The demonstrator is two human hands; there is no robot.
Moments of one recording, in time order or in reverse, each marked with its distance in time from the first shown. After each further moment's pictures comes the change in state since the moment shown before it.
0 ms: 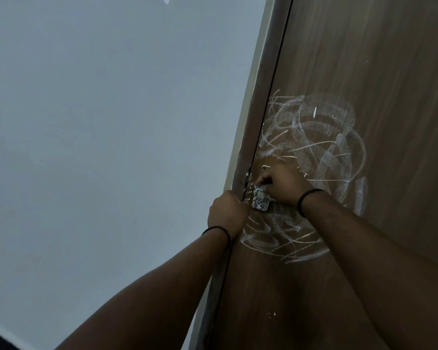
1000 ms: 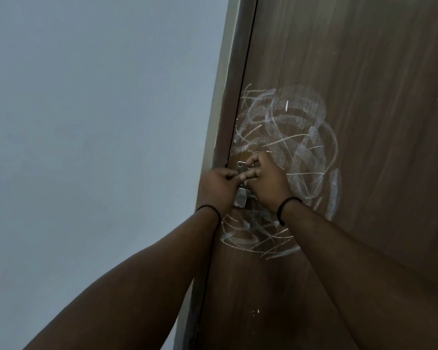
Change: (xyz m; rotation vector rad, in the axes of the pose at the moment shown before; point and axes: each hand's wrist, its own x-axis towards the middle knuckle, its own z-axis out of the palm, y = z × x) left_hand 0.030 0.034 0.021 -0.259 0.142 0.283; right_hand -0.019 0.019 0.023 0.706 0.308 0.163
